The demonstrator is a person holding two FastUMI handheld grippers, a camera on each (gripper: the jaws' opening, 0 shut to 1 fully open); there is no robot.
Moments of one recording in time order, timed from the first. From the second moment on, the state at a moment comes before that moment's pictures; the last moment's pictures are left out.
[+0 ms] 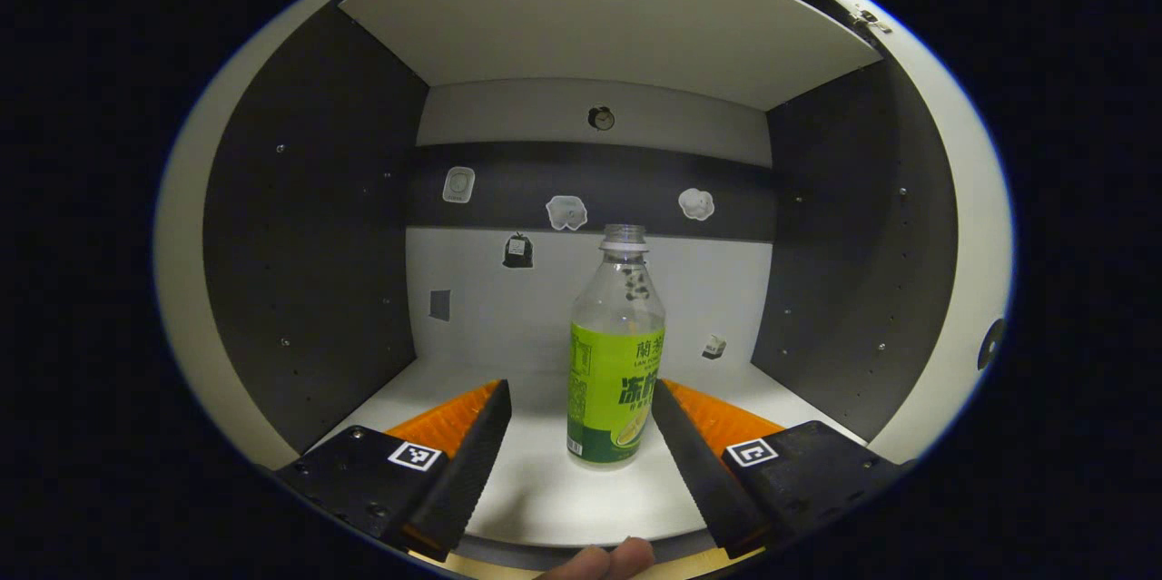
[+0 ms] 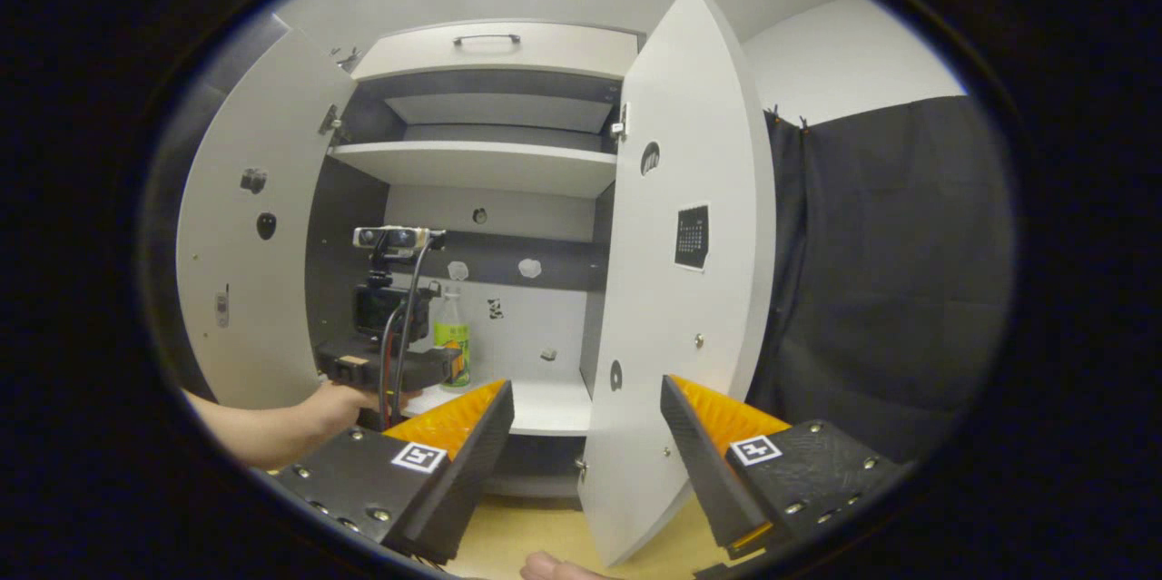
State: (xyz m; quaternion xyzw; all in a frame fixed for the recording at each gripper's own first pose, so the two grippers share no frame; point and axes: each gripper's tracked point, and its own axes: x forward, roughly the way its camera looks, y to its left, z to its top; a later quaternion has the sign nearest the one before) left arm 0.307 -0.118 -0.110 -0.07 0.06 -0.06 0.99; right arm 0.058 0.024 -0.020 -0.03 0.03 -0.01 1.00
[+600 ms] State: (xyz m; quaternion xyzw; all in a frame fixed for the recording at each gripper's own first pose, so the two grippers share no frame) left arm 0.356 -0.135 -0.121 -0.06 0.06 -0.07 0.99; right arm 0.054 0.024 -0.029 -0.05 0.04 -0.02 1.00
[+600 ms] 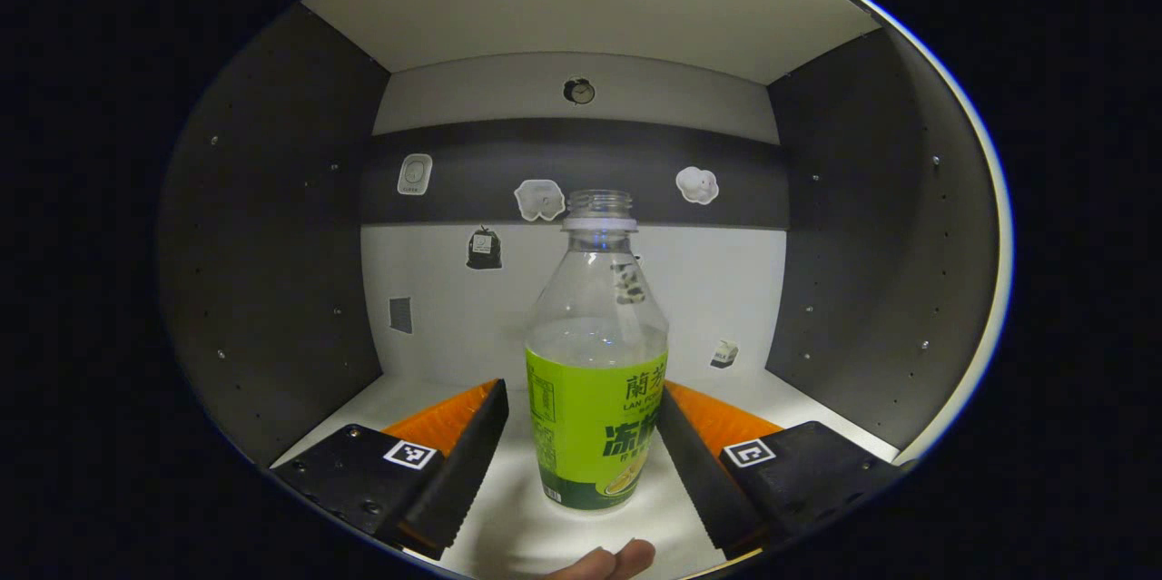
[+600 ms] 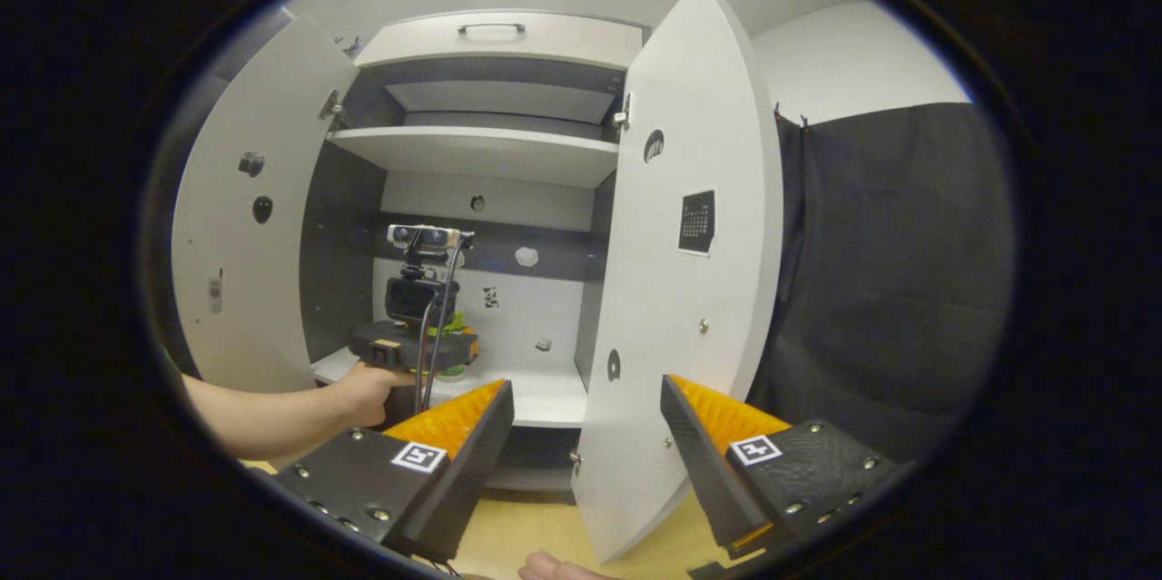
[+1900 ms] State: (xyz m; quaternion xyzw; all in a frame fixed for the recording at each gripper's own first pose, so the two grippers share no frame) left arm 0.169 -0.122 -0.064 -0.05 0.01 -0.10 0.99; right arm -0.016 -0.001 -0.030 0.02 0.03 0.00 1.00
